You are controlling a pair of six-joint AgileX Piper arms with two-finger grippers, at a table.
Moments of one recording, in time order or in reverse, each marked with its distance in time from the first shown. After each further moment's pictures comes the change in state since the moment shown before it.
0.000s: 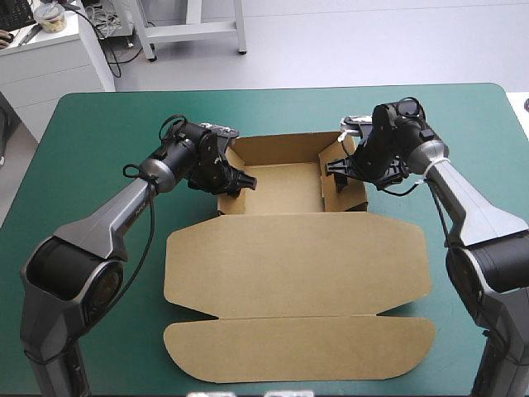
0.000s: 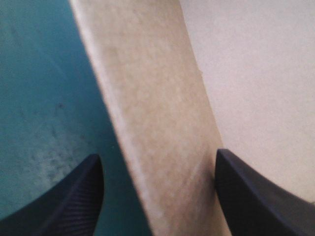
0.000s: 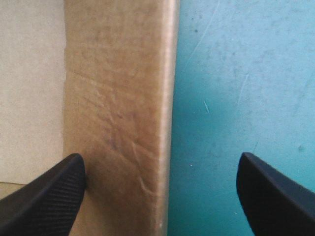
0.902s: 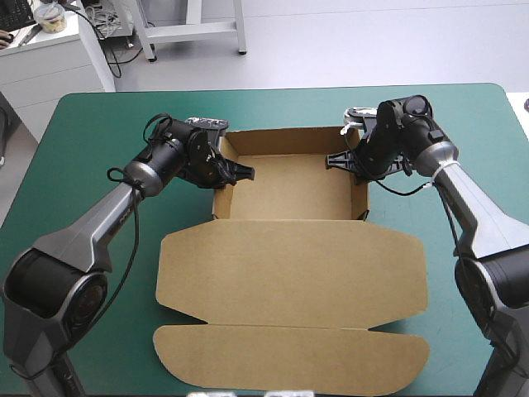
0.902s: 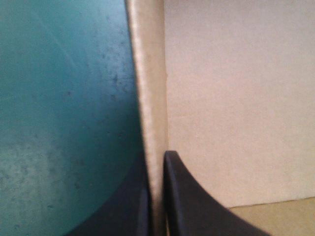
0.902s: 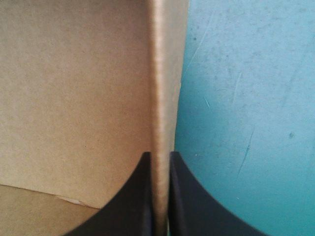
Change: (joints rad) left arm 0.002 -0.088 0.044 -0.016 -0.029 -0.113; right arm 0.012 -0.071 0.008 -0.003 -0.007 0.052
